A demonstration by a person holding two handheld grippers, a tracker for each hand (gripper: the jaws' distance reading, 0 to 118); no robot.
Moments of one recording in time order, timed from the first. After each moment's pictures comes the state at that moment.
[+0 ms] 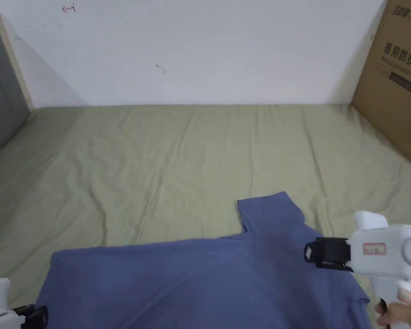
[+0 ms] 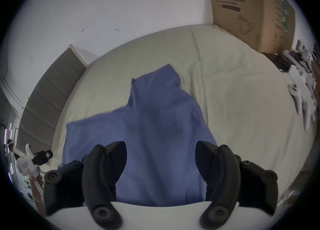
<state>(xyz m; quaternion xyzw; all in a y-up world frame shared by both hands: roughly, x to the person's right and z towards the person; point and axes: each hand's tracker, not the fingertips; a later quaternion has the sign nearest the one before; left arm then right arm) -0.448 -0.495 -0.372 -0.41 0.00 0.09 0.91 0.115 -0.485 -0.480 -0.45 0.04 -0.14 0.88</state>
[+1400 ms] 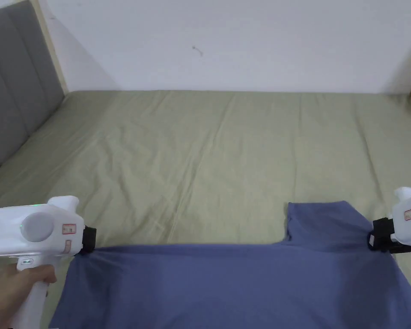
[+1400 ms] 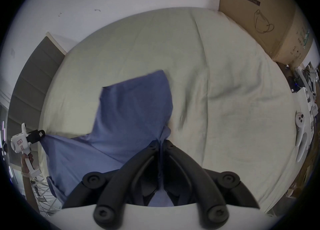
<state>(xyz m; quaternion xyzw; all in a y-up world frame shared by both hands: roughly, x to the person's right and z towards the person) -0.480 -0.526 -0.549 -0.48 0.00 0.05 0.88 0.126 -0.491 -0.576 -0.53 0.02 -0.09 0.84</state>
